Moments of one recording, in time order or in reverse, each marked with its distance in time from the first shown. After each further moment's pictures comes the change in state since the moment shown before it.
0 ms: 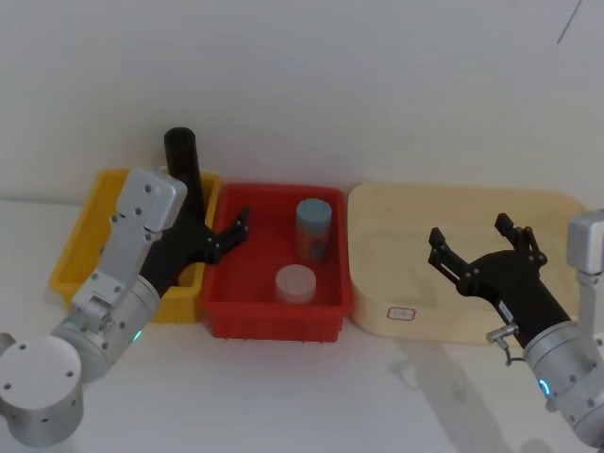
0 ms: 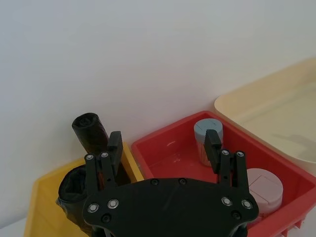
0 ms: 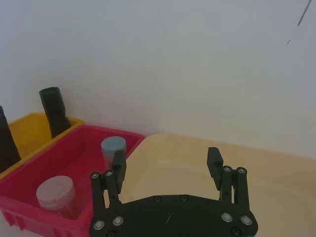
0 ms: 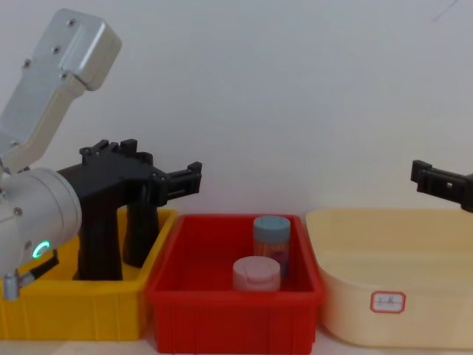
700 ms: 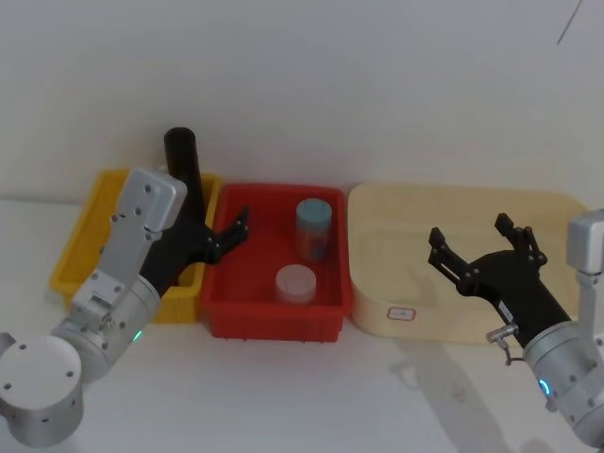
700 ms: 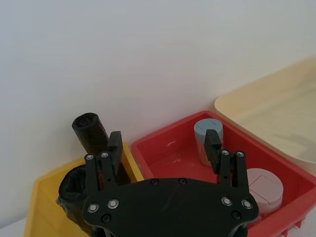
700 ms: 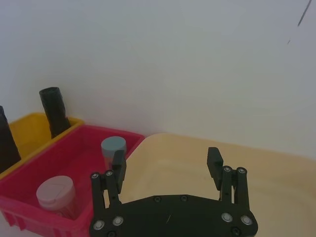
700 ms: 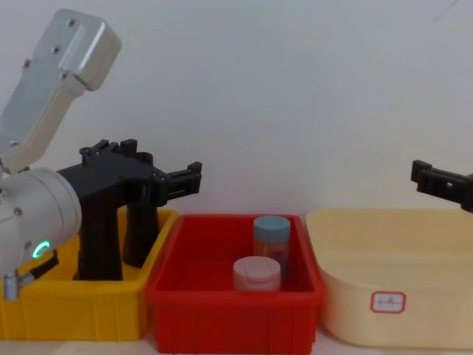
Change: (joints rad) left arm 0.000 0.000 0.000 0.000 0.000 0.000 0.000; right arm 0.000 0.000 0.000 0.000 0.000 0.000 0.000
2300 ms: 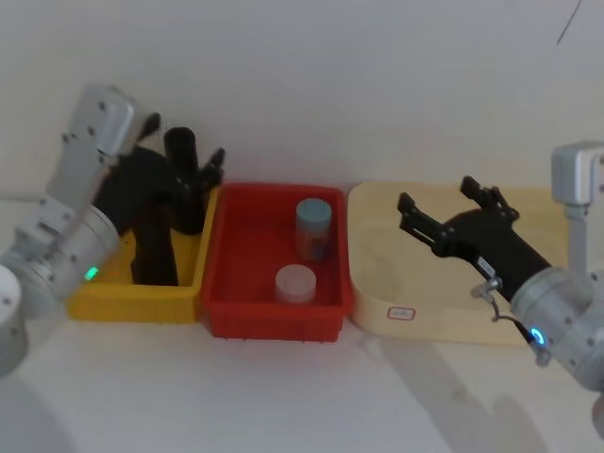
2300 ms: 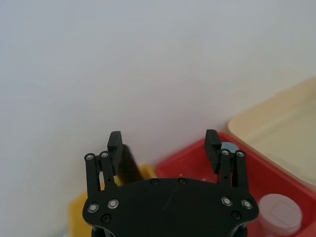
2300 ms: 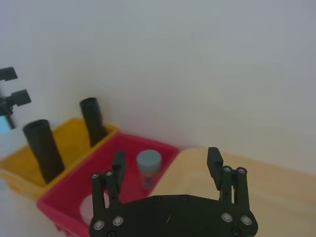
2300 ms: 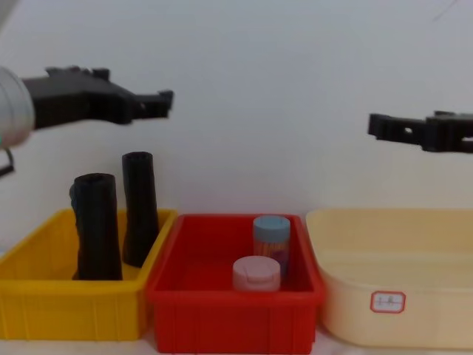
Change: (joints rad) left arm -0.059 0.070 -0.083 -0.118 -0.064 0.148 -0.088; right arm 0.112 0.005 -0.011 -0.065 0.081 0.218 0.094
